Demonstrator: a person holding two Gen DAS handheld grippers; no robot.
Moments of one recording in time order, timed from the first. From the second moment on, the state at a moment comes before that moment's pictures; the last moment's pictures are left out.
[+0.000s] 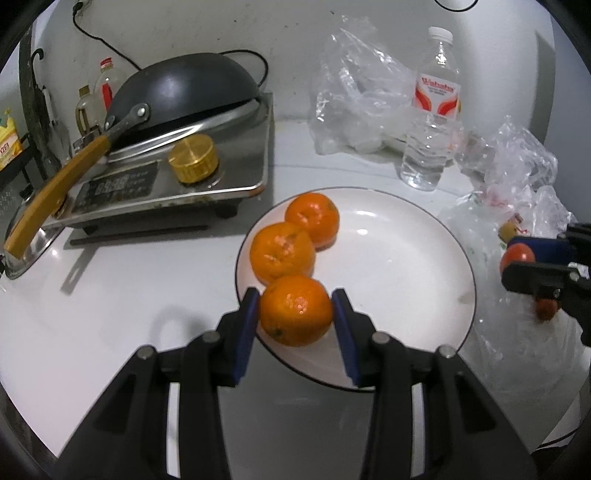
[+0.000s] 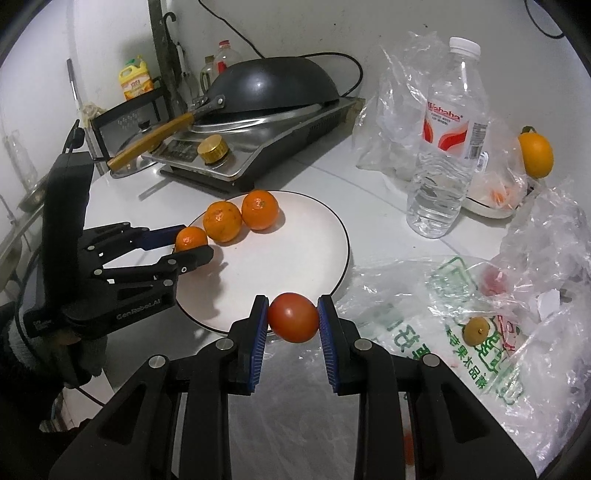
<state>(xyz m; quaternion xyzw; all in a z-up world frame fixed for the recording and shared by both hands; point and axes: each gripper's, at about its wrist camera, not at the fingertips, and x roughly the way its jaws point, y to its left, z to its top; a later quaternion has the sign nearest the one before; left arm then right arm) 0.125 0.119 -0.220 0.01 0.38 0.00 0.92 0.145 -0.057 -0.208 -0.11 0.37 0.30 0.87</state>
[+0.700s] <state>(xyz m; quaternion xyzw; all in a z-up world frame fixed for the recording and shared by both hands) 0.125 0.128 -0.205 -0.02 0.37 -0.01 0.93 0.148 -0.028 -0.218 -0.12 0.38 0.33 0.85</state>
